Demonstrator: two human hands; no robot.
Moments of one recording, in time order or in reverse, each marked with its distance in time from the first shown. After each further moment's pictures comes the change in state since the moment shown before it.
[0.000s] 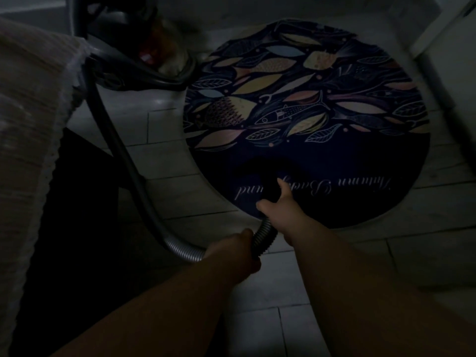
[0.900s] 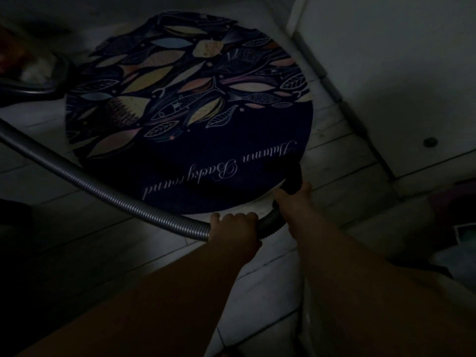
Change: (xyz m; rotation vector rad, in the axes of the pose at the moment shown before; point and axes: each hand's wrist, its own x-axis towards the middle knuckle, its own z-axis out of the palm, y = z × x) left_hand 0.038 0.198 0.096 0.358 0.120 0.309; right_hand -0.046 0.122 -0.210 0.346 0.501 0.103
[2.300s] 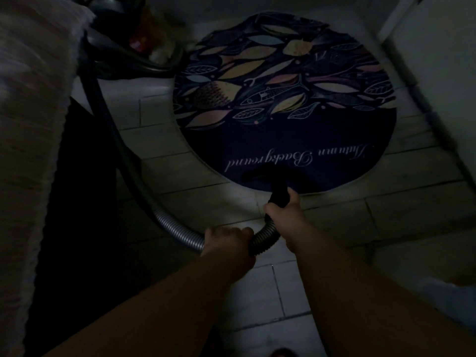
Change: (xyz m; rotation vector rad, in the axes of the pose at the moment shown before) left_hand -0.180 -0.156 0.027 -0.080 -0.029 -0.191; right_hand -0.146 0.053 0.165 -0.233 -0.314 -0.001
